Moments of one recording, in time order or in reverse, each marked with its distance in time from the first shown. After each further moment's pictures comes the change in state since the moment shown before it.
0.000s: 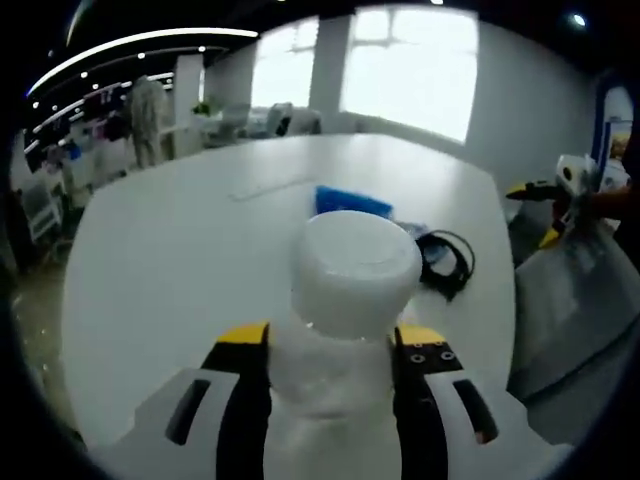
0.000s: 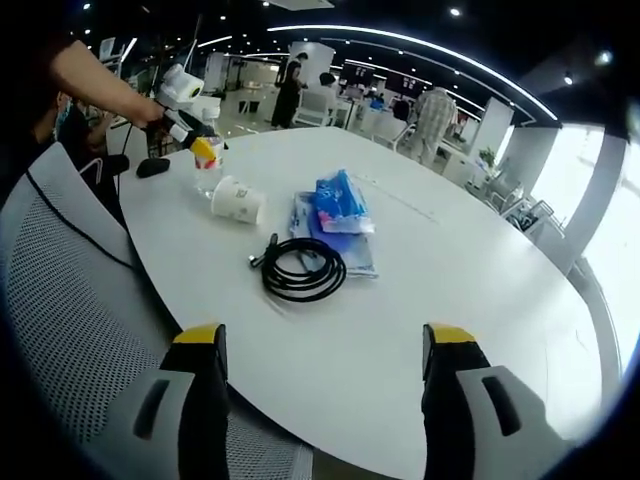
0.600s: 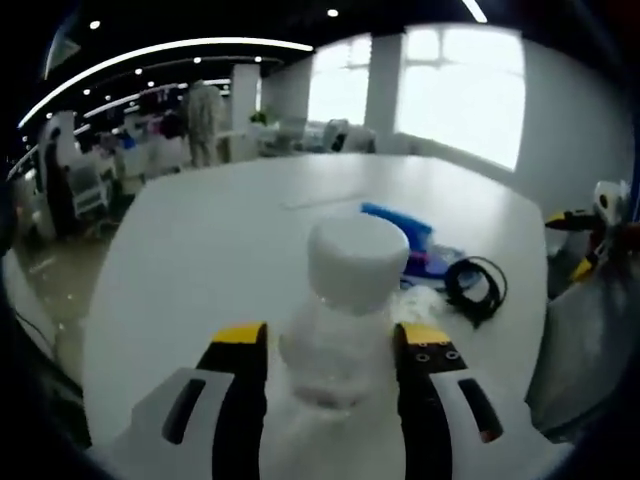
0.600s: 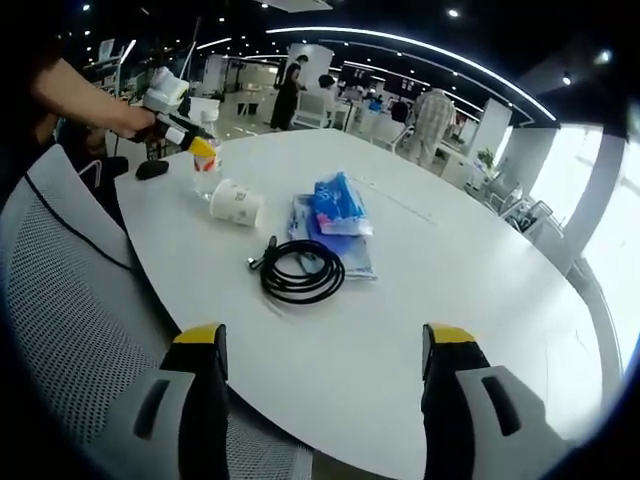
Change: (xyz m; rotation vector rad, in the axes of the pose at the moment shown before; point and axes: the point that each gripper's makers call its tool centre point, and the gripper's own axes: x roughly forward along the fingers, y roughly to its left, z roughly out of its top) left arm -0.021 0.010 0.005 -0.152 -0.133 0.272; right arm -0.001 -0.001 0.002 0.005 -0.013 -0.006
